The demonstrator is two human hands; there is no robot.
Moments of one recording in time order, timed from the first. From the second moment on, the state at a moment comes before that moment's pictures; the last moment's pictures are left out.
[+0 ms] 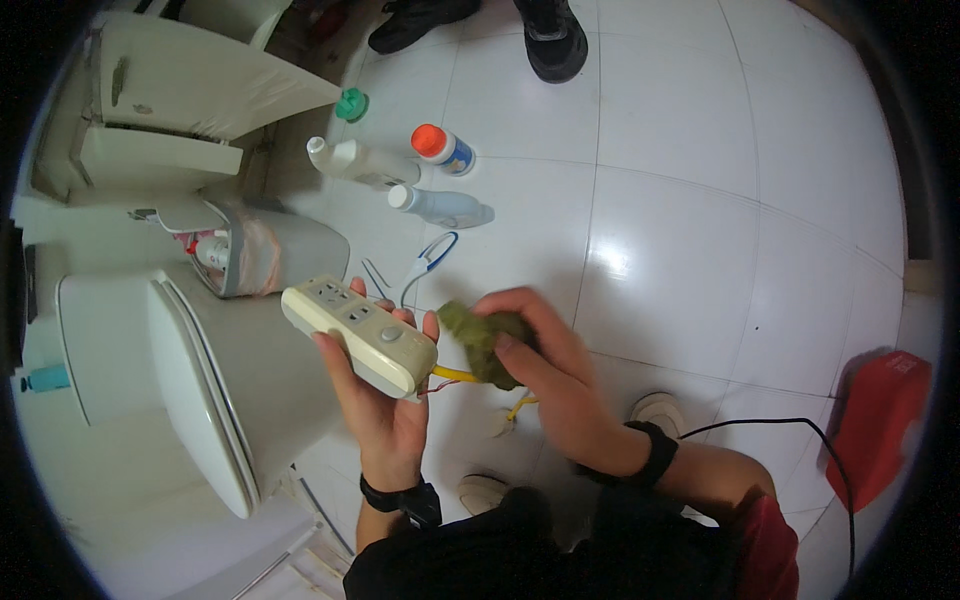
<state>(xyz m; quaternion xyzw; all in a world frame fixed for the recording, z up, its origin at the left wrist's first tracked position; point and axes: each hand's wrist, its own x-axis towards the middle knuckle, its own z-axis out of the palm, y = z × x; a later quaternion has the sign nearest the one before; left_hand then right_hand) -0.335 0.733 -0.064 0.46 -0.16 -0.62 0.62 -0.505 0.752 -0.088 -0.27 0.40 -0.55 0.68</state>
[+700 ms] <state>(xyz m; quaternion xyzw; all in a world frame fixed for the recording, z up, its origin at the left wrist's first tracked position) -0.339 0.725 -0.080 0.50 -0.14 -0.66 0.54 -0.504 0.773 -0.146 -0.34 0.36 -0.37 0.79</state>
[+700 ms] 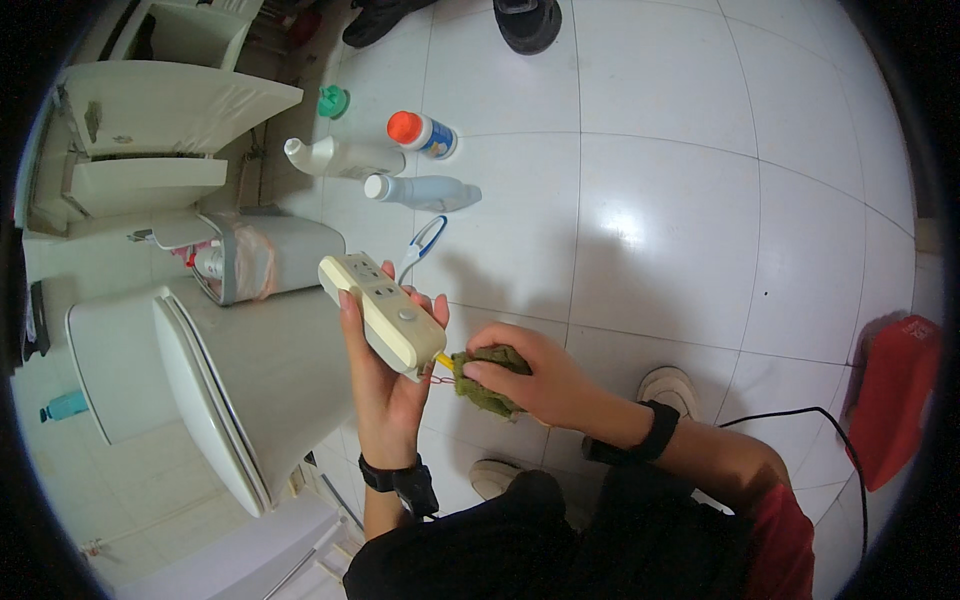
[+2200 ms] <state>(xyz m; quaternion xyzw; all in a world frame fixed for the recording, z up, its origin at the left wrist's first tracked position) -0.330 0.704 -0.097 0.47 -0.03 -0.69 0.55 -0.505 0.802 -0.148 -0.43 0.48 -0.46 0.60</state>
